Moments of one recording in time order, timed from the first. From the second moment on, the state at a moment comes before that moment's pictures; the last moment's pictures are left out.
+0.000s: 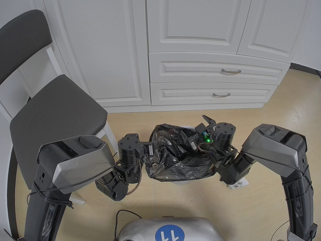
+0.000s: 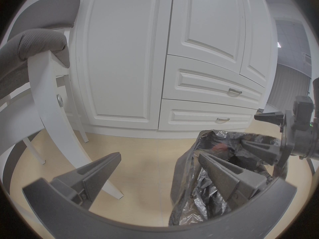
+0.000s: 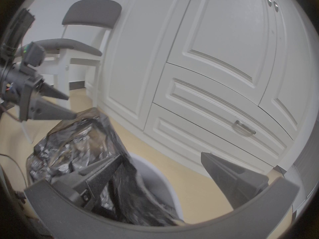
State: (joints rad) left arm -0.56 2.52 -1.08 -1.37 0.46 -0.11; right arm 0.47 2.49 -1.18 -1.36 -0.16 -0.51
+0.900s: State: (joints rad) left arm -0.52 2.56 -1.13 -1.37 0.49 -0.11; right arm 0.47 2.88 -1.97 -1.15 -0.29 -0.23
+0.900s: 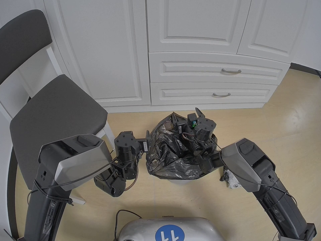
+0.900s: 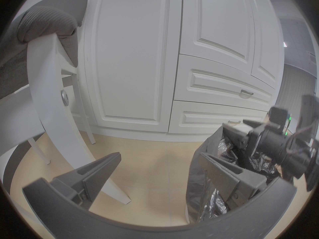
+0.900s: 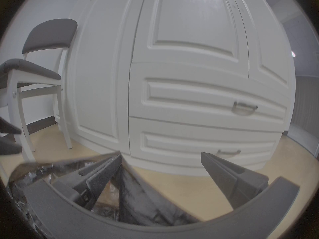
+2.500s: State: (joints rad) left arm -0.57 2.27 -1.24 -0.46 0.33 -0.36; right arm 0.35 2.11 -1.27 -0.39 -0.12 0.03
